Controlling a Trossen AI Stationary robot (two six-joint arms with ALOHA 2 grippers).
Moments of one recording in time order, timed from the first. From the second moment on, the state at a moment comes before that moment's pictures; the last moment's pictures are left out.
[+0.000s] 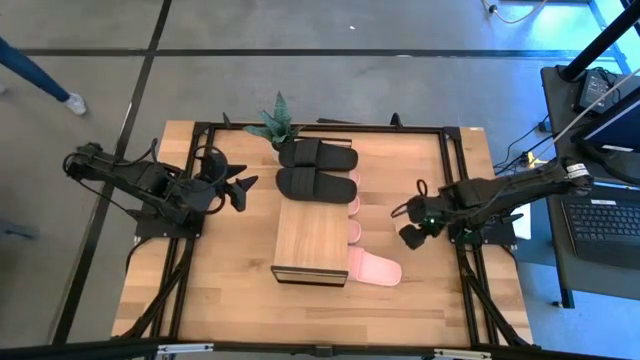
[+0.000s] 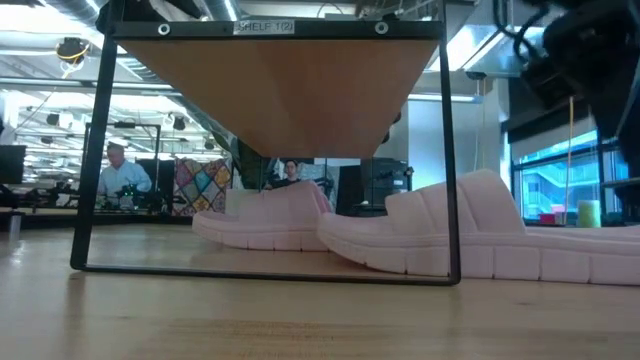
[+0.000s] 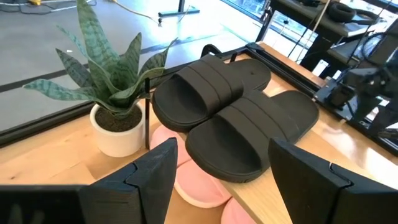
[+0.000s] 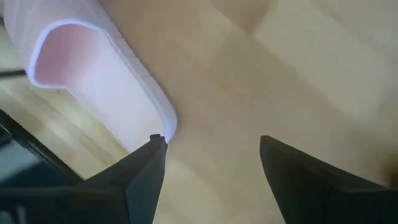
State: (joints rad) left arm -0.32 0.82 0.92 -0.77 -0.88 -0.87; right arm 0.19 1.02 0.72 -0.93 -0.19 1.21
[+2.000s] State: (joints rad) left arm -0.32 0.82 0.92 -0.78 -0.77 -0.77; right arm 0.62 1.53 0.75 -0.45 0.06 2.12
